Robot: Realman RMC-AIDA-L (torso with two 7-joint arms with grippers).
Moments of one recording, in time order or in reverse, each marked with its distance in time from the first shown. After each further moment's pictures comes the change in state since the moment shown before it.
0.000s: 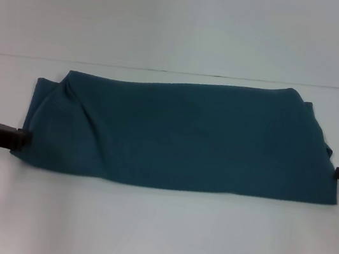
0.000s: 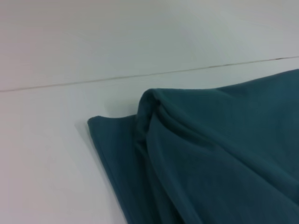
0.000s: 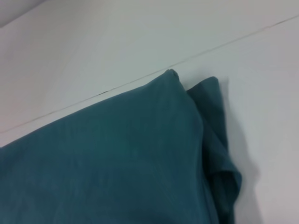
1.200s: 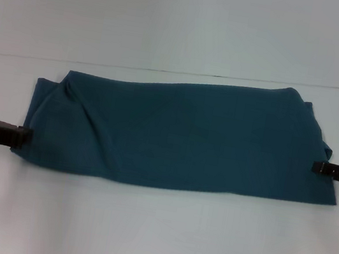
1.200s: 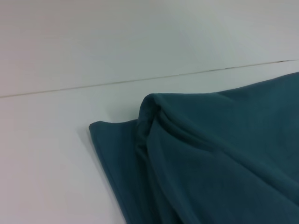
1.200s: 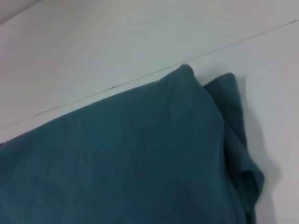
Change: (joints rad) left arm -0.005 0.000 0.003 -0.001 -0.001 -0.011 0.000; right arm 0.019 0.015 -0.025 0.001 -0.014 0.014 0.010
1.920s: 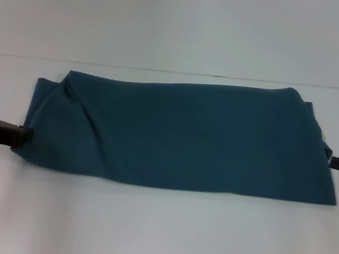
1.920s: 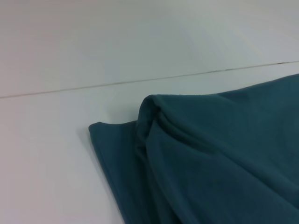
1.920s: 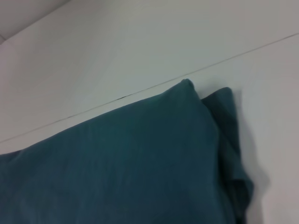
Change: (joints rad) left arm 0.002 -0.002 0.000 0.001 -0.005 -0.001 0.000; right arm -0.020 -0.044 0.055 -0.056 0.000 -0.138 0.017
